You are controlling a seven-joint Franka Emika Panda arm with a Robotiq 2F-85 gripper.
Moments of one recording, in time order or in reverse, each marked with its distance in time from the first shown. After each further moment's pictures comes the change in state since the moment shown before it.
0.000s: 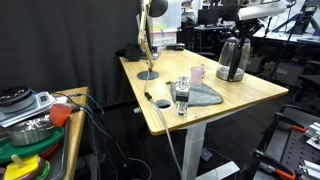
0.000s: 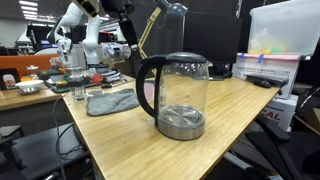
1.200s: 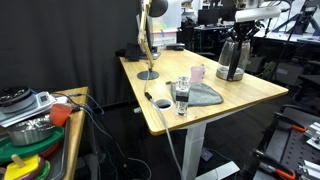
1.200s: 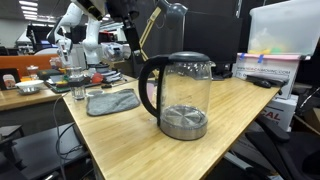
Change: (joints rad) arm 0.001 0.056 -0.021 0.026 0.057 0.023 -0.001
